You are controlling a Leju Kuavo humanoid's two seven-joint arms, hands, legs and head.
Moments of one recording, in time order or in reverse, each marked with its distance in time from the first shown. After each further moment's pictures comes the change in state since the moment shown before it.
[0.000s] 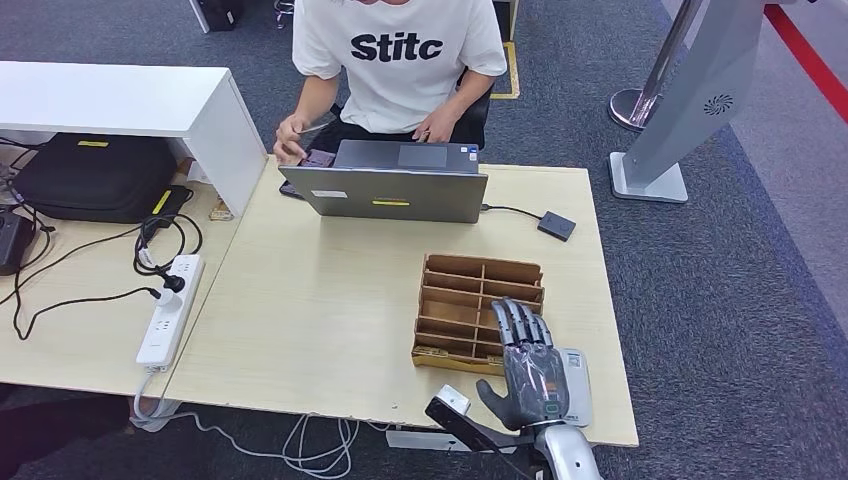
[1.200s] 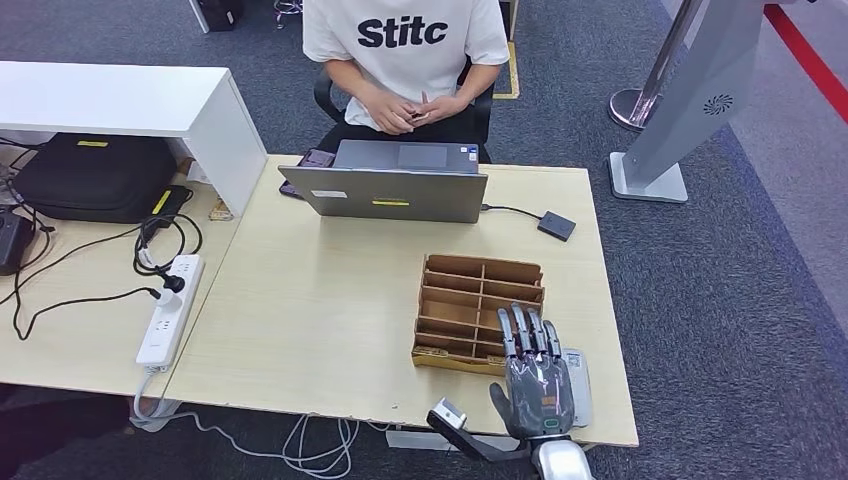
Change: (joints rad) left arm -0.001 0.000 0.006 0.000 -0.019 -0.007 -0.003; right arm -0.031 -0.121 0.172 0.042 0.112 -0.119 0.234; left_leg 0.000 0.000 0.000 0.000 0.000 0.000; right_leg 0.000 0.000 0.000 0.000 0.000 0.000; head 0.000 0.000
